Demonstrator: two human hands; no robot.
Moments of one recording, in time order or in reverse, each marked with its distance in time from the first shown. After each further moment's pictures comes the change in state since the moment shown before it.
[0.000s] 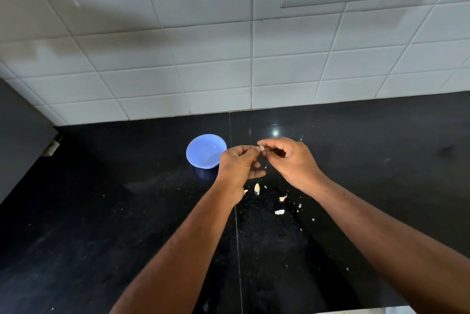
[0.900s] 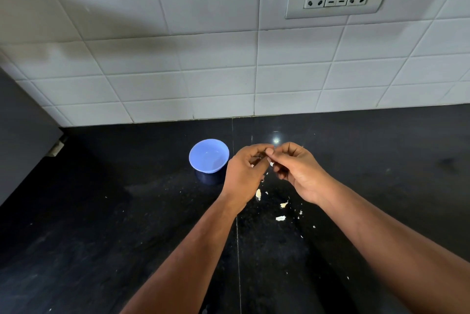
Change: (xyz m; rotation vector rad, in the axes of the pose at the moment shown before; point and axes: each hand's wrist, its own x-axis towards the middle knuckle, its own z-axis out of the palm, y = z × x) left_hand -0.016 0.000 0.003 0.297 -0.076 0.380; right_hand 0.001 -0.011 -0.007 0.706 -0.070 0.458
